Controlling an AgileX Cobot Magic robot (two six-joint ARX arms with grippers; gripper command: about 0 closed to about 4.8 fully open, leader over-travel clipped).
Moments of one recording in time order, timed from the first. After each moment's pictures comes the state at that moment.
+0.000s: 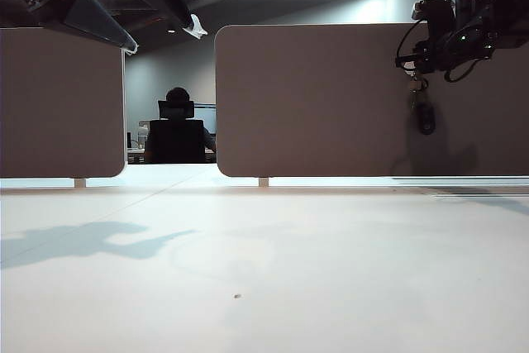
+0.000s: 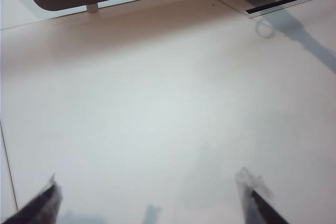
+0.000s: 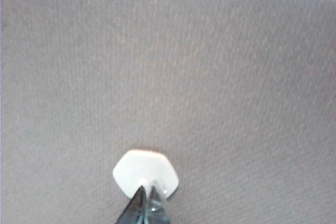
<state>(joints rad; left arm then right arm) -0.50 1.14 0.89 -0.18 0.07 -0.03 -0.06 2.54 2.48 0.15 -0.19 -0.15</state>
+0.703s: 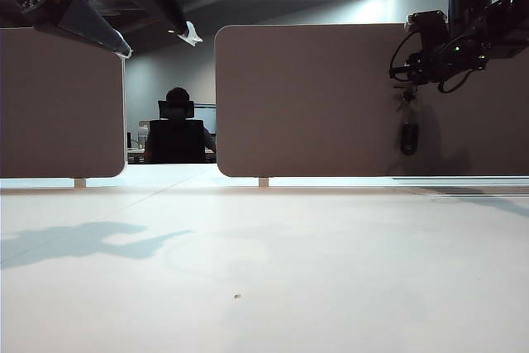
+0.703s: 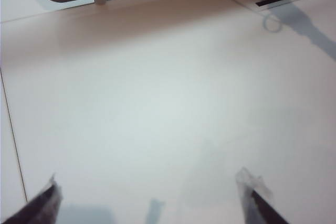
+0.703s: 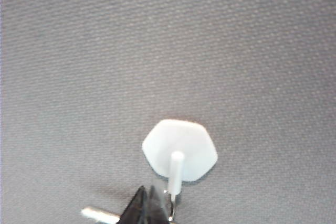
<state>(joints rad) -0.50 1.14 0.89 -0.20 0.04 -0.03 -0.04 2.57 2.48 0.14 -0.20 -0.15</state>
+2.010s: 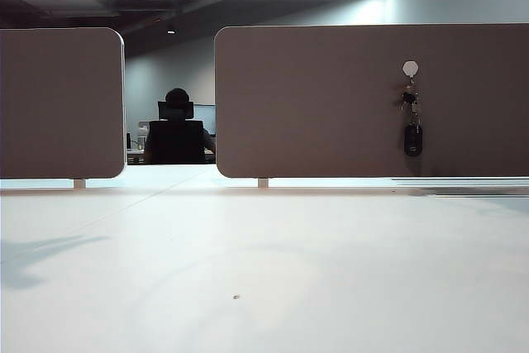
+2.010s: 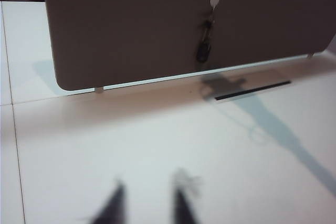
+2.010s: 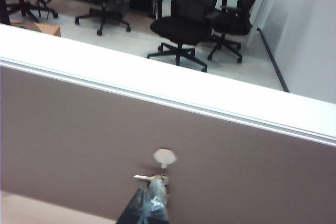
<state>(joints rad) -0.50 0.78 0.90 -0.25 0.07 -0.13 -0.04 1.99 2.46 -0.60 -0.18 -0.19</state>
